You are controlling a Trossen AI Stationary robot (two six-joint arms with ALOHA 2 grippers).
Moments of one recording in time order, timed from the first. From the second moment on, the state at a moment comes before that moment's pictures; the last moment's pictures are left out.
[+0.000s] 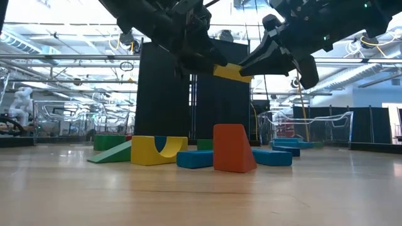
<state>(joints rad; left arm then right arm) 0.00 1.65 1.06 0.02 0.11 -0.25 0.26 1.40 0.62 0.36 0.59 -0.61</state>
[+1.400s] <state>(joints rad) 0.03 1.15 0.77 -0.14 -0.18 -0.20 -0.55 0.97 0.62 -0.32 0.46 -0.22</state>
